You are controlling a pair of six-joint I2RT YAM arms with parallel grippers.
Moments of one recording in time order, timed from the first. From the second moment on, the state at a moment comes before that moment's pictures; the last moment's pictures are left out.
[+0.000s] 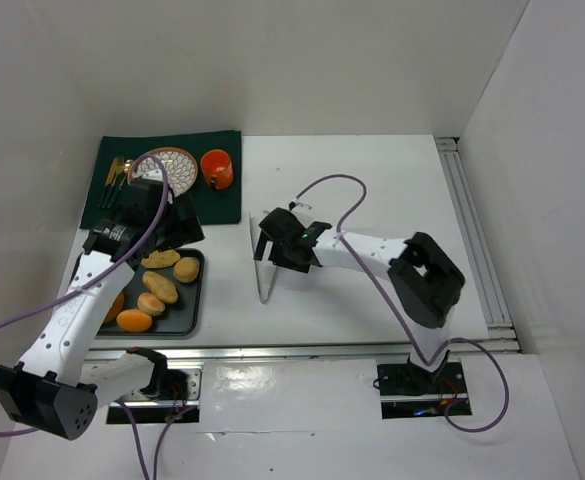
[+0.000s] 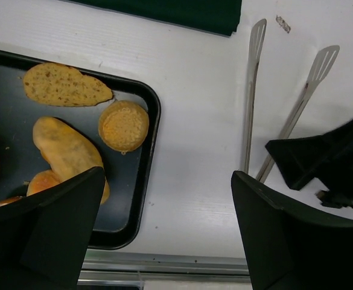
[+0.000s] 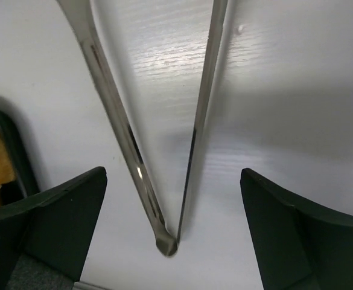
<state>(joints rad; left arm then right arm) -0.24 1.08 1.16 -0.88 -0.18 -0.48 0.87 1.89 1.29 -0.40 0.25 1.05</state>
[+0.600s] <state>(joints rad) -0.67 1.48 1.16 -0.79 -0.16 -0.70 0.57 1.15 1.02 -0.47 0.48 0.84</state>
